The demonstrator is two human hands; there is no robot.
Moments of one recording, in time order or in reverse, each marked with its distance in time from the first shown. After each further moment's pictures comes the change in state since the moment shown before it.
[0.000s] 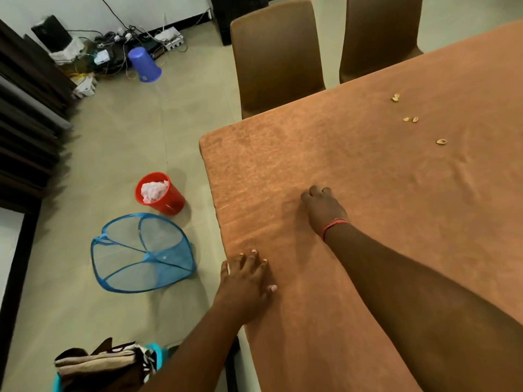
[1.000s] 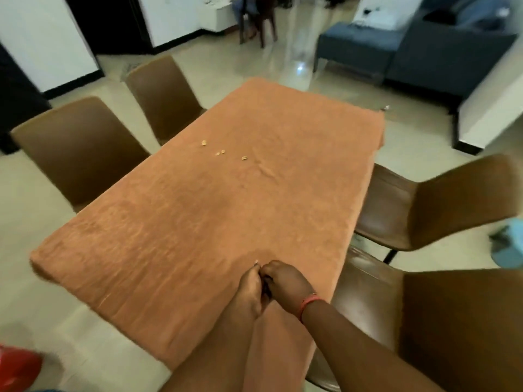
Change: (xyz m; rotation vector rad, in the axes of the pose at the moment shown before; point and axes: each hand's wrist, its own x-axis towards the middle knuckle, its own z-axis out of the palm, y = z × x) left_hand -0.020 0.187 -0.035 -1.667 -0.715 -0.166; right_hand -0.260 -0.008 -0.010 0.522 0.175 0.492
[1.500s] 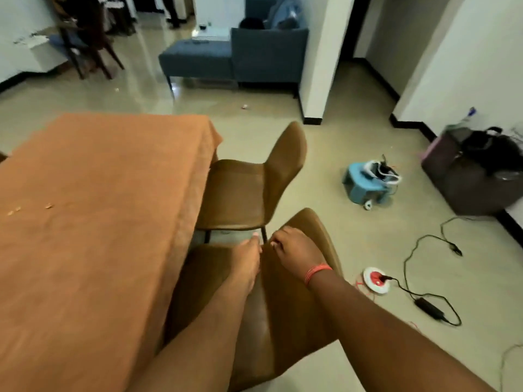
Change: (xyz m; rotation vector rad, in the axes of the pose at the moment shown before) left_hand -0.020 -0.259 0.324 0.978 -0.117 0.430; right_hand -0.282 0.316 -0.167 -0.104 0.550 0.360
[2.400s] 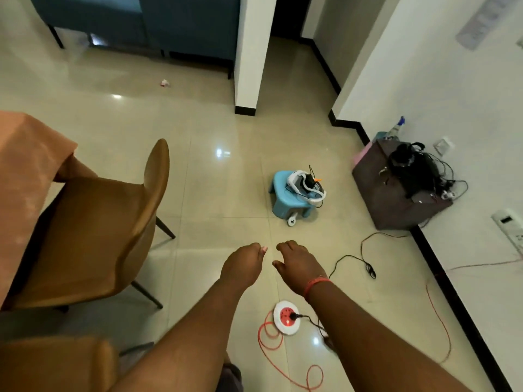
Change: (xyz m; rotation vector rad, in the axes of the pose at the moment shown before) left_hand 0.192 0.136 0.488 0.939 -0.312 0.558; right_hand 0.104 0.494 -0.154 -0.200 -0.290 0.401
